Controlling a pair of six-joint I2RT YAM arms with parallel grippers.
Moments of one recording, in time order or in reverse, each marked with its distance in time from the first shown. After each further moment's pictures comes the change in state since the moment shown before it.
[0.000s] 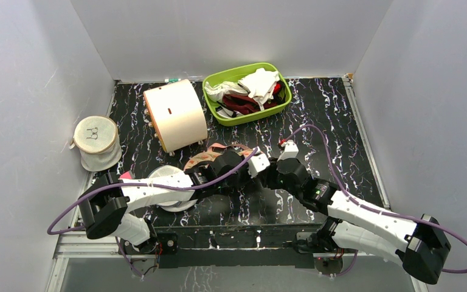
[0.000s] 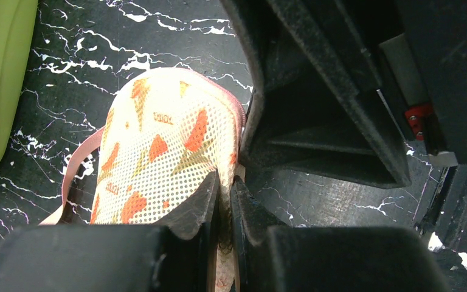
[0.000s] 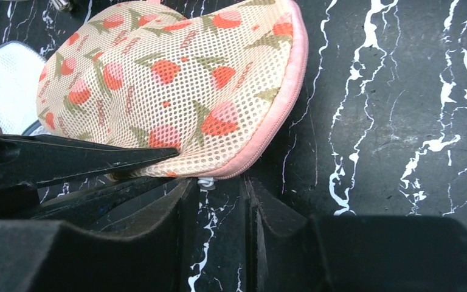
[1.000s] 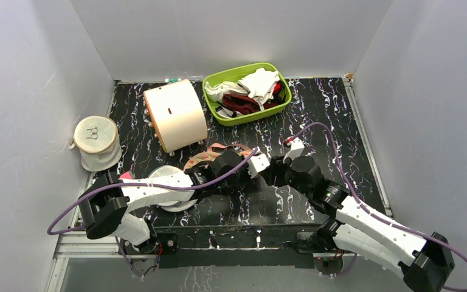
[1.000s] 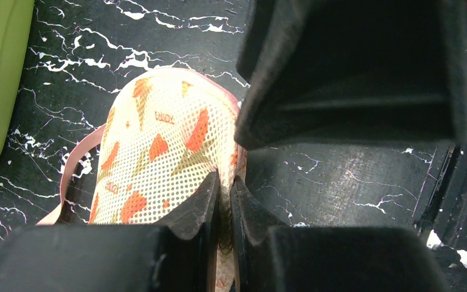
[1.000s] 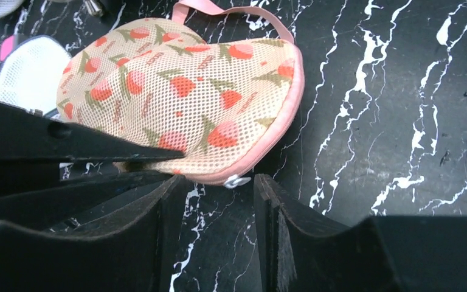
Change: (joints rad) left arm 0.006 0.000 0.000 -0.005 0.004 0.000; right arm -0.060 -0.132 -0.012 -0.013 -0.069 -0.171
